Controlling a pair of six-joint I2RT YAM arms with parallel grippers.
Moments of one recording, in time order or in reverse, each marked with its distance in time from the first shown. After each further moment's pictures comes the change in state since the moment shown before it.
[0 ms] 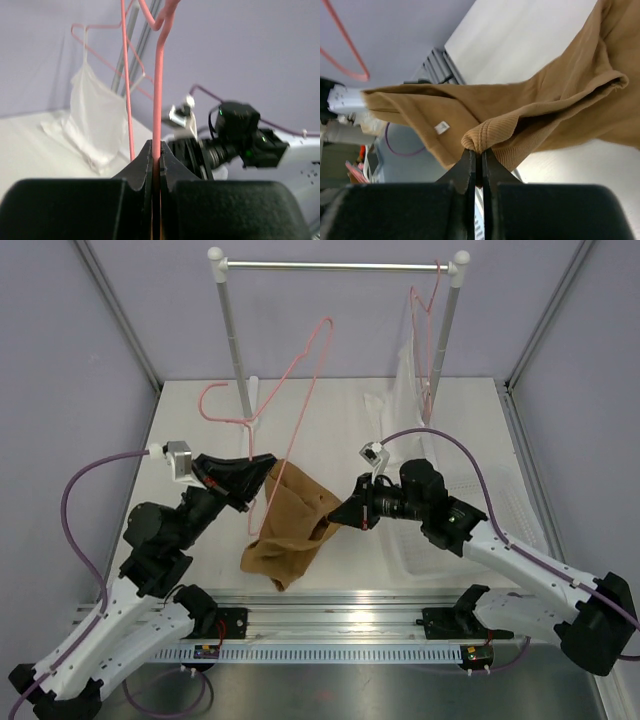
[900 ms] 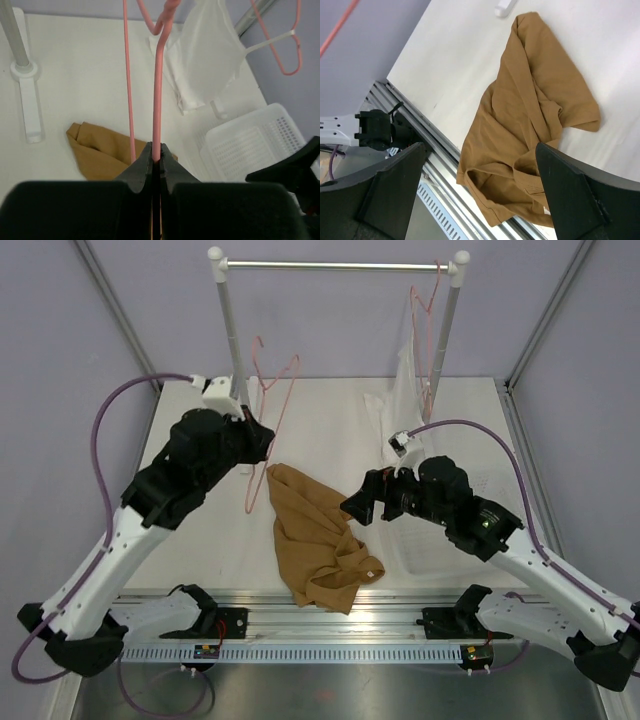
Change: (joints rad) left arm -0.001 0.484 0.636 -0.792 -0.365 0.015; right arm 0.059 -0.133 0.165 -0.395 0.364 -0.087
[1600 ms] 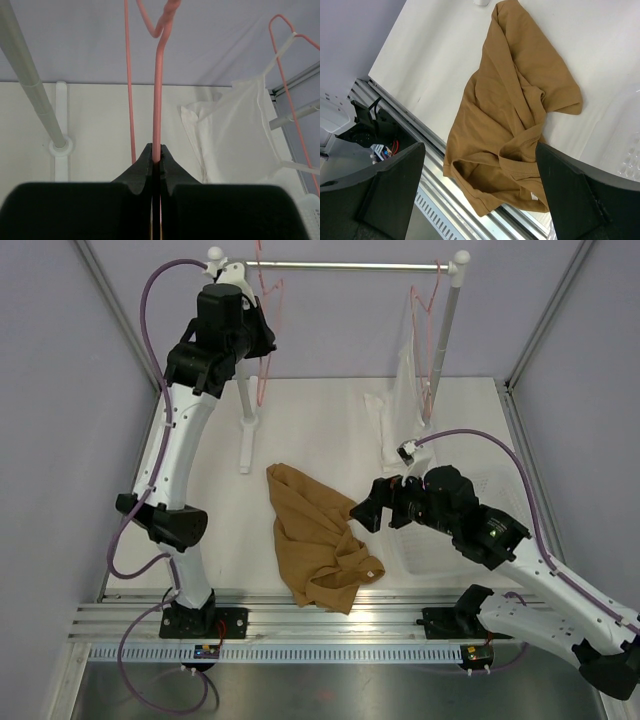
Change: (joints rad) left arm 0.274 0.865 1.106 -0.270 0.111 0.092; right arm 0.000 -0.087 -0.048 -0.061 0.061 -0.007
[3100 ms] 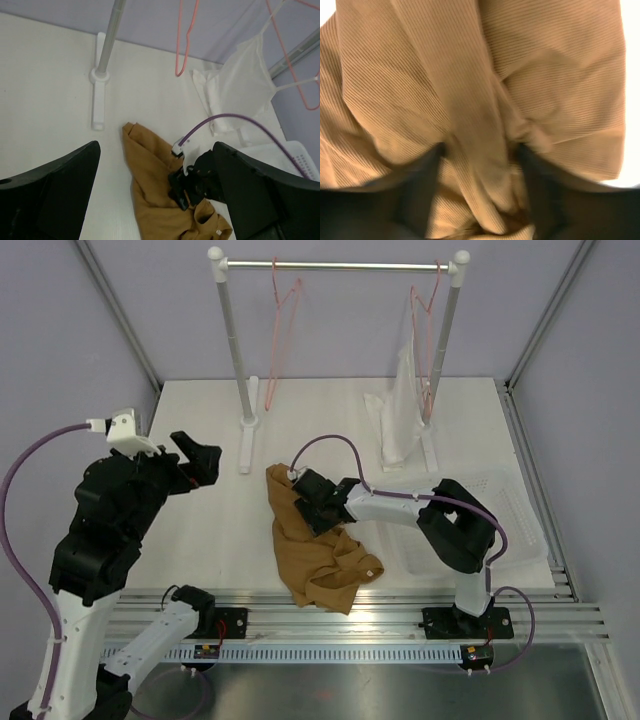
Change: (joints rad) left arm 0.031 -1.095 -1.027 0.043 -0.050 -0.064; right arm 0.175 1.071 0.375 0.009 0.206 -0.191
